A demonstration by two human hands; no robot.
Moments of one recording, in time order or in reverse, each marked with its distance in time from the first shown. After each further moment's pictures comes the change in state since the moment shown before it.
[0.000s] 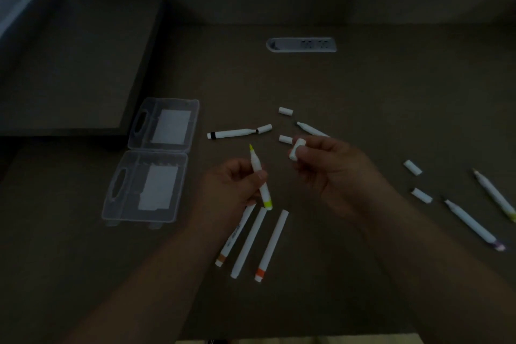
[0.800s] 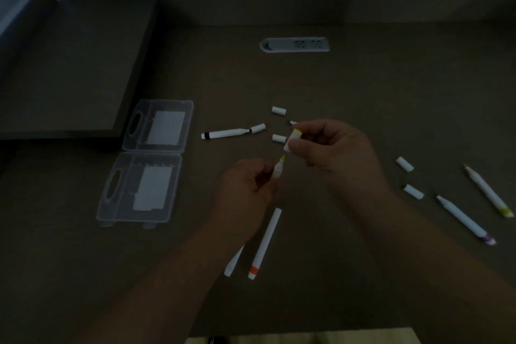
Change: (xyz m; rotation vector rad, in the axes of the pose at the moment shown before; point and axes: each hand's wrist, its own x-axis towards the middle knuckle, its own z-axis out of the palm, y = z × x) left_hand -0.001 -0.004 0.029 0.469 -0.043 0.286; right_hand 0.000 -0.005 -0.006 -0.402 0.137 -0.375
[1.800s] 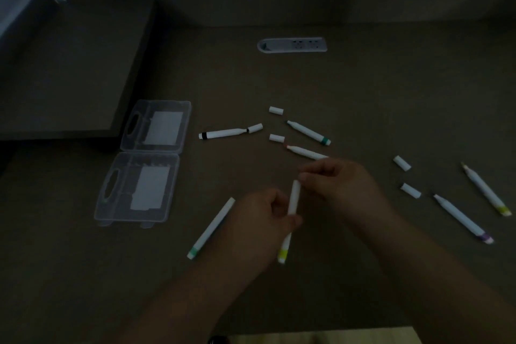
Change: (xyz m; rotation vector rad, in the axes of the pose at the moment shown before) left_hand -0.032 0.023 0.014 0.021 -0.283 -0.298; right_hand -0.019 0.029 -0.022 -0.256 -0.118 0.237
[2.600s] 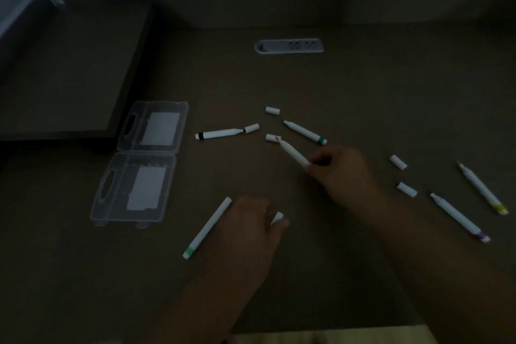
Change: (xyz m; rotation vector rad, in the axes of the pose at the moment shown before) left_hand -0.008 -0.018 0.012 0.386 0.207 0.055; right_hand 0.041 0.014 -0.013 -0.381 0.062 -0.034
